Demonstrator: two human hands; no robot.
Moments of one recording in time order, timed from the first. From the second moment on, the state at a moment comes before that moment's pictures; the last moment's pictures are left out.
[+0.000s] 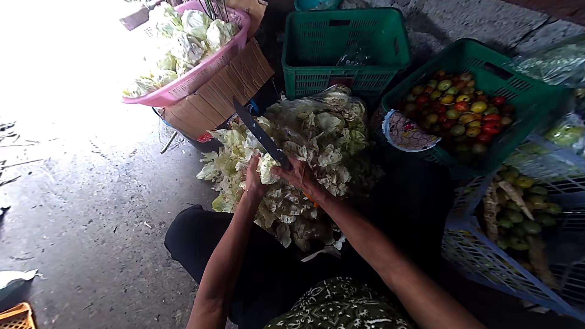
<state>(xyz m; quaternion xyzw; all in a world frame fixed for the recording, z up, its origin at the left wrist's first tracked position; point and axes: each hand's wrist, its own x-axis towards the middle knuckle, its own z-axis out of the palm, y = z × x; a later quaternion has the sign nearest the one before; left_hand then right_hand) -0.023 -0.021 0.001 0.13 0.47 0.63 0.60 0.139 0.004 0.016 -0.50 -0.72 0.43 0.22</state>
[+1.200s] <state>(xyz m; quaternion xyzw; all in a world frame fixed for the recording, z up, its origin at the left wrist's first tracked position) -0.019 -0.019 -0.018 0.31 0.60 0.66 0.32 0.109 -0.002 0.010 -0.52 -0.54 0.60 0.29</state>
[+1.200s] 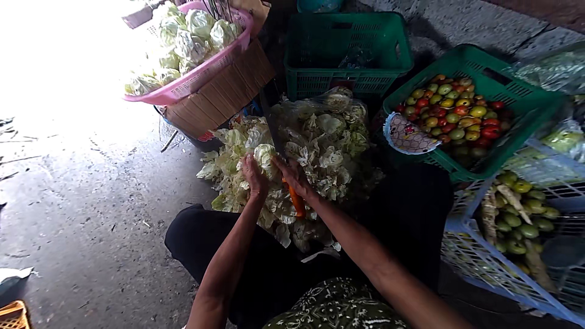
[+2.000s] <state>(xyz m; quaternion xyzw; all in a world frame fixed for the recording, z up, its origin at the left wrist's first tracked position) -0.044 -0.012 0.005 0.03 0.34 0.71 0.61 0.159 0.027 -0.001 -0.62 -0.56 0.50 0.23</state>
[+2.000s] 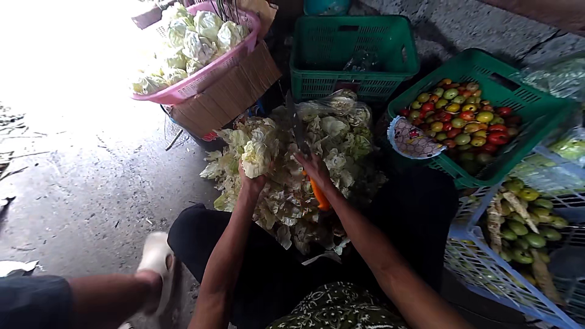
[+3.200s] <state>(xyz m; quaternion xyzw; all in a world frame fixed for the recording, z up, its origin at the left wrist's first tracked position) -0.032 -0.013 0.004 0.23 0.59 0.59 0.50 0.149 0.022 -0.011 -0.59 -0.59 0.48 0.27</state>
